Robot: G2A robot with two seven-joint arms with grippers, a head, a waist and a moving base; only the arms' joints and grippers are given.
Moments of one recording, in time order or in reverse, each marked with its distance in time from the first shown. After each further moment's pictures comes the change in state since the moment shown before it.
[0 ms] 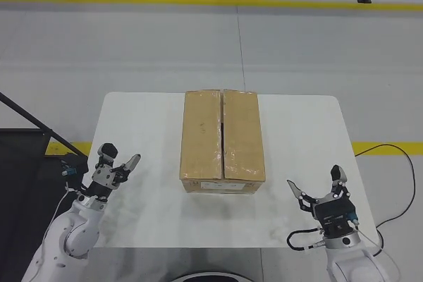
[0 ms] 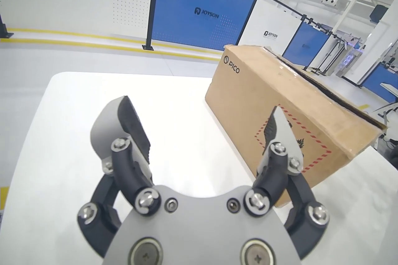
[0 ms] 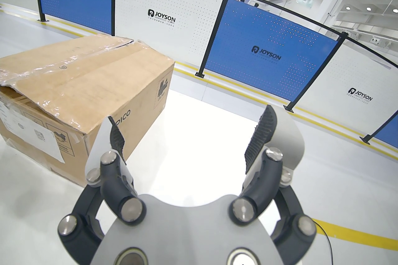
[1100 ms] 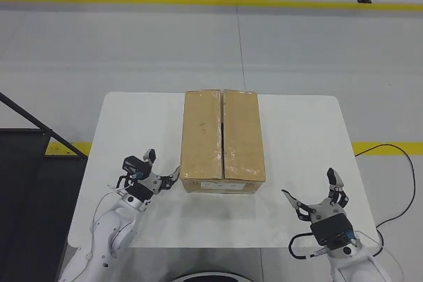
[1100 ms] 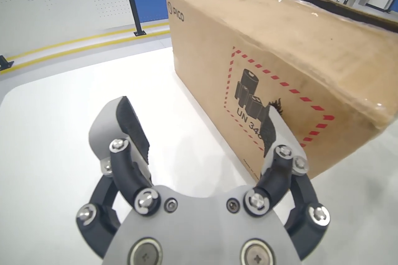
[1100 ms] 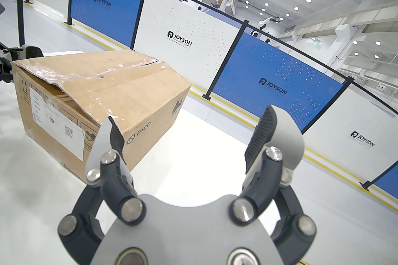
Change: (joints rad) left arm -0.089 -0.035 0.280 0.021 0.359 0.211 -0.026; right arm -0.035 0.007 0.028 -0.013 -0.126 -0.084 -0.160
